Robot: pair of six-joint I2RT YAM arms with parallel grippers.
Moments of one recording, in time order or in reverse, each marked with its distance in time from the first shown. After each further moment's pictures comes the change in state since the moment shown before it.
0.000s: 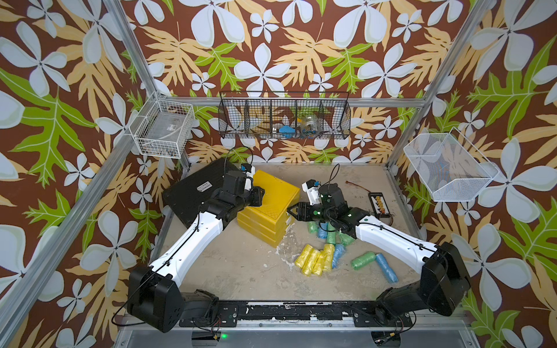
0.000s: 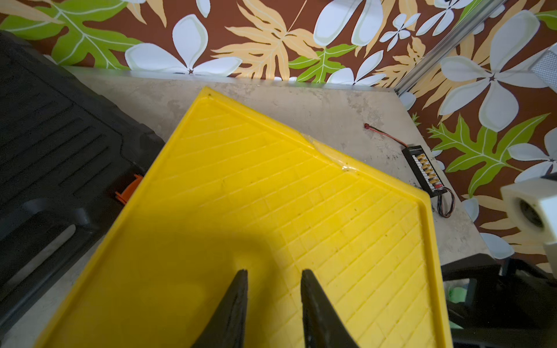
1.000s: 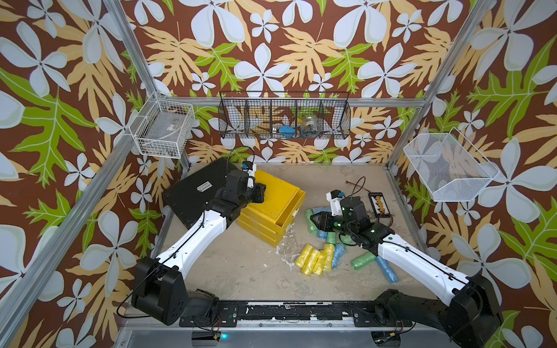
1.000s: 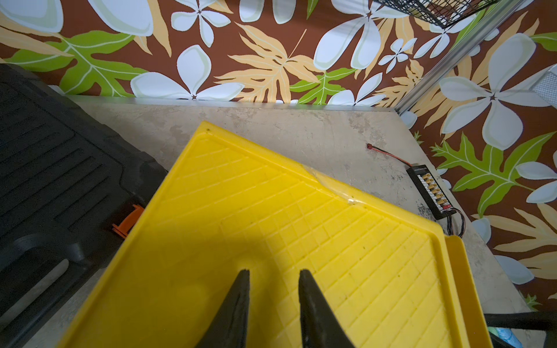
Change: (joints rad) left arm -0.001 0.045 -0.023 0.124 -0.027 0.002; right arm -0.093 -0.290 -0.246 -0.086 0.110 -0.005
